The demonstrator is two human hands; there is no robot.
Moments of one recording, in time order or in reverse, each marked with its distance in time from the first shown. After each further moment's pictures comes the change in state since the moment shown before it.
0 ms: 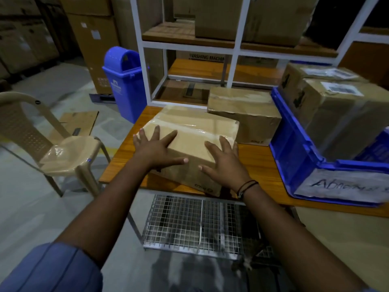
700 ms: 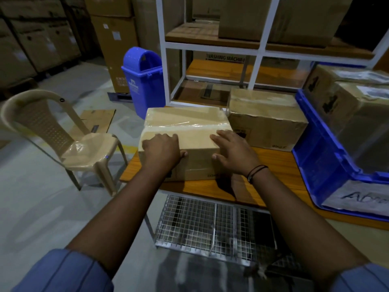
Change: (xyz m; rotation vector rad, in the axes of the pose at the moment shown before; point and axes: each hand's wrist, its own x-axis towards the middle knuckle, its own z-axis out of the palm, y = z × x) left_hand 0.010 -0.029 0.002 0.260 0.251 -0.087; right_hand 0.067 -0.017 0.000 -0.224 0.048 -0.261
